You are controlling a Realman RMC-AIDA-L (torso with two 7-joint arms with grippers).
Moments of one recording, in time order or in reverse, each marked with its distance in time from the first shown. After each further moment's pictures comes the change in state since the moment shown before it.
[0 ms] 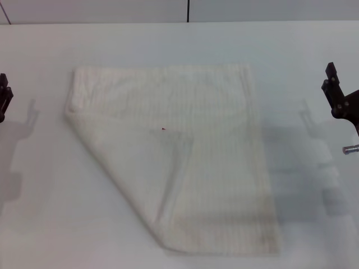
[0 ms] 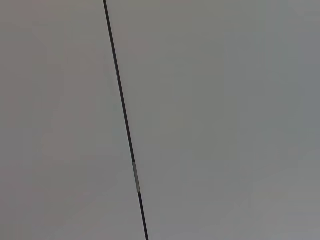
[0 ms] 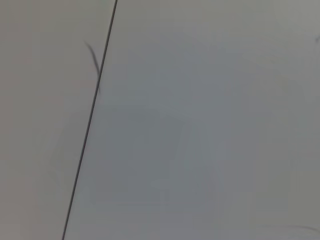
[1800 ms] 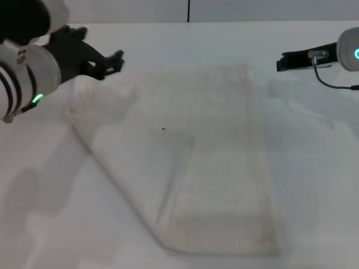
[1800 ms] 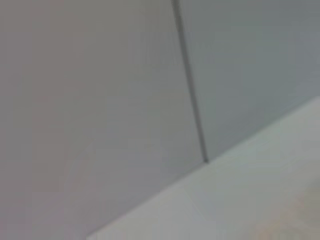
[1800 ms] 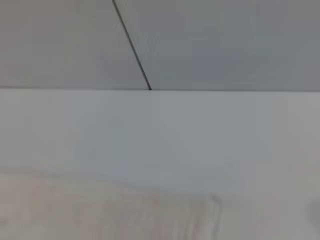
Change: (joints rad) left arm 0.076 0.061 0.004 -1.386 0.026 -1.767 0.285; right arm 0.427 -0.021 1.281 -0.684 -0.360 -2.435 -0.047
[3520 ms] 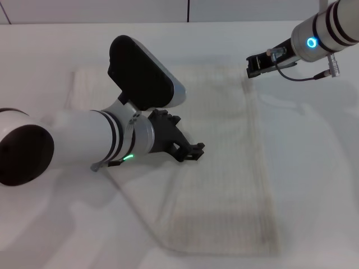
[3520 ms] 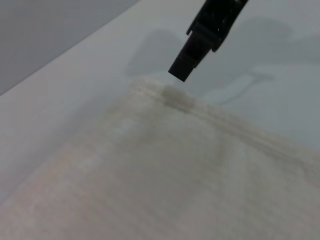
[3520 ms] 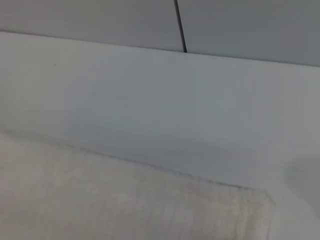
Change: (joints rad) left arm -0.231 -0.055 0.209 0.315 -0.220 -0.100 0.112; right arm 0.292 -0.016 0.037 0.379 -0.085 0.047 -0.005
